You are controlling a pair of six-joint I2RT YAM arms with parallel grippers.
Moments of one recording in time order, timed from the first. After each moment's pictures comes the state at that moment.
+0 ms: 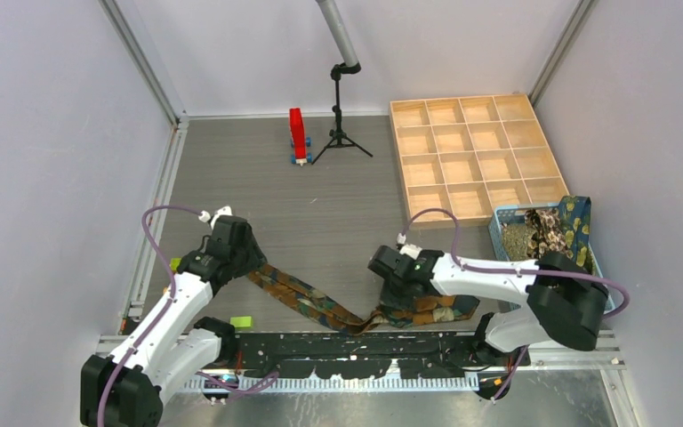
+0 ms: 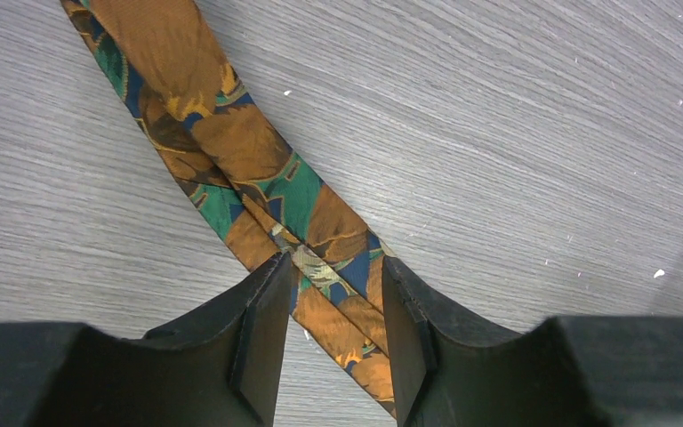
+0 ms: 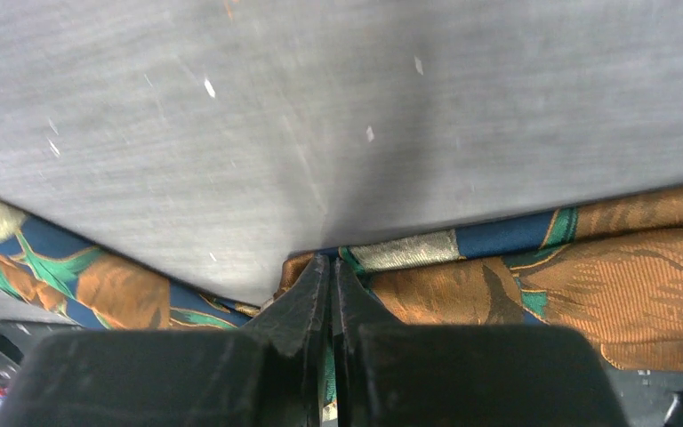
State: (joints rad) left arm -0.30 0.86 0.54 -0.60 -0.15 -0.71; right arm 1.05 1.37 0.64 -0.58 0.10 1.30
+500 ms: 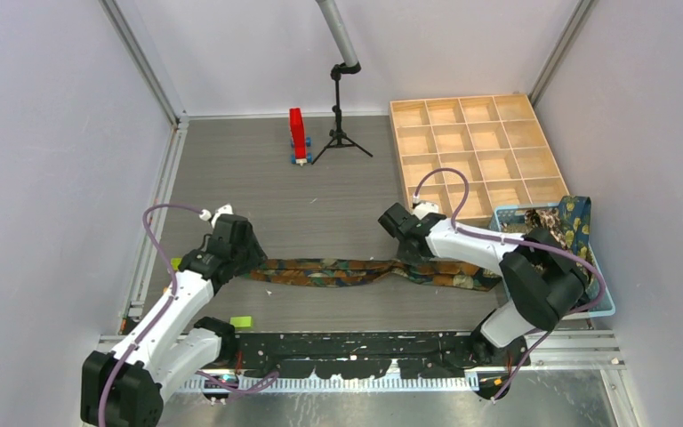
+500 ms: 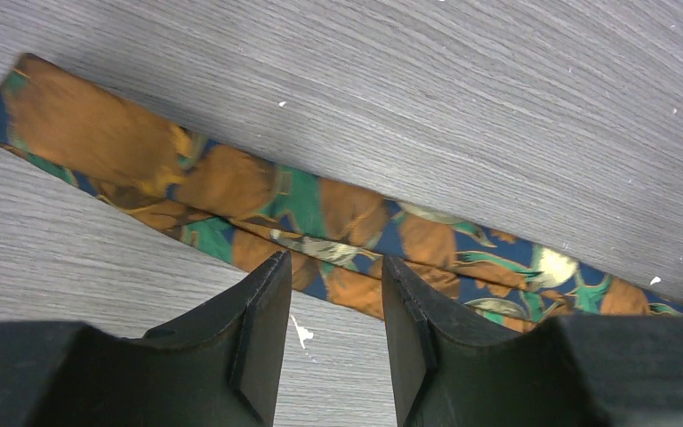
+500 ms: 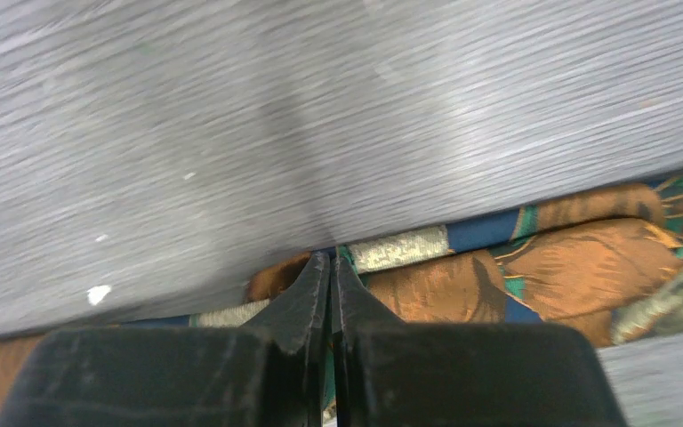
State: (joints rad) left arm -0.30 0.88 0.54 -0.57 -0.16 -0.71; right arm 0.74 1.54 0.83 -0.59 0.38 0.99
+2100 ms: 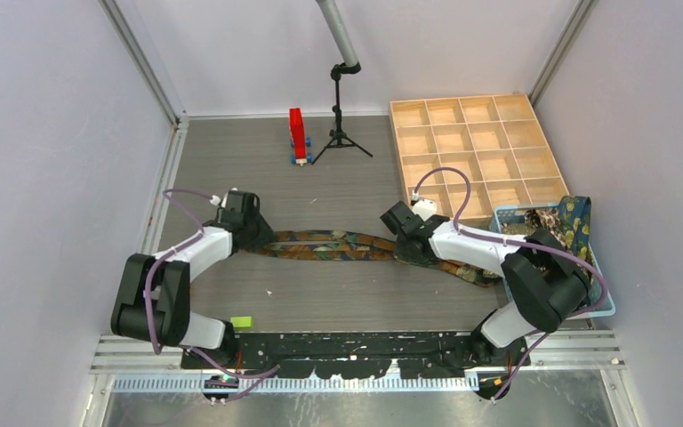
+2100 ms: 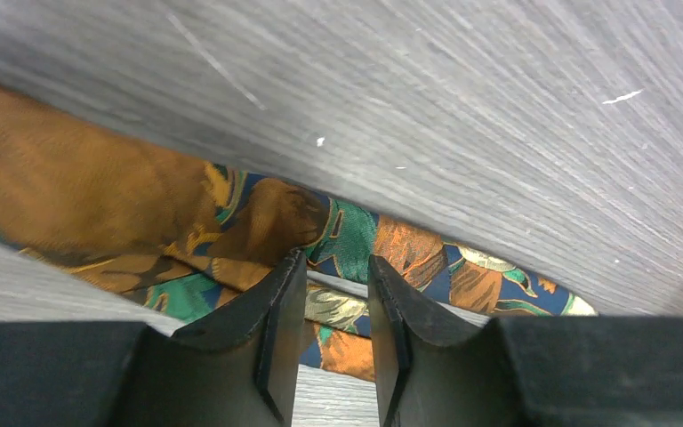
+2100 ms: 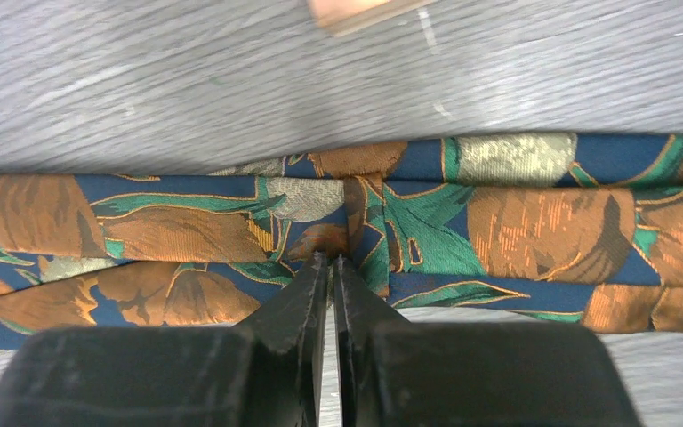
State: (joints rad) left arm -0.19 1.38 0.62 -0.19 -0.04 -0.81; right arm 0.70 1.53 0.80 -0.45 0.35 0.94
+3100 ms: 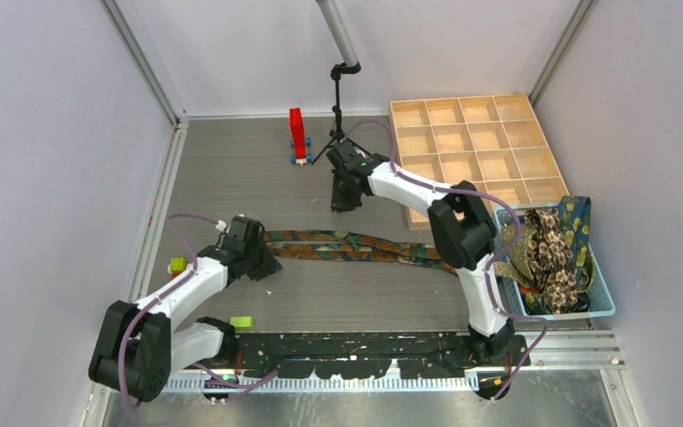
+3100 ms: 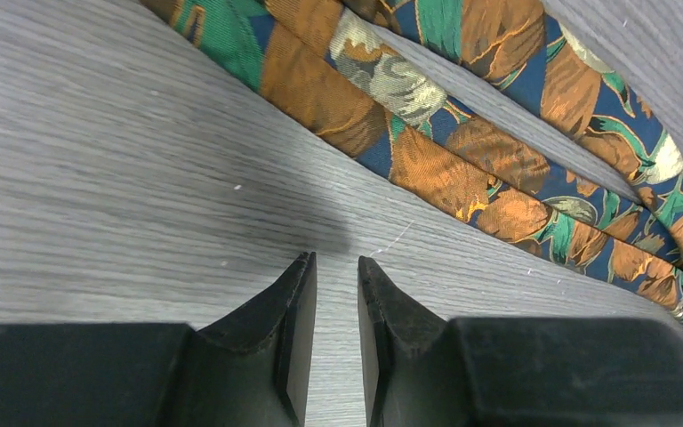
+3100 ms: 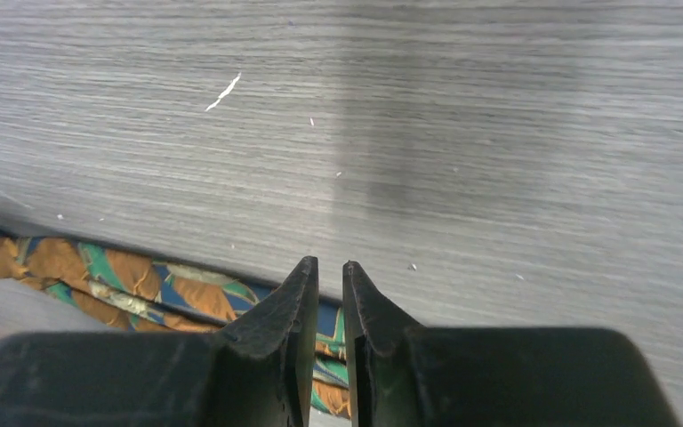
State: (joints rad) left arm -0.31 1.10 0.46 -0.38 0.01 -0.87; right arm 0.70 2.10 1.69 -0.60 0.02 0.72
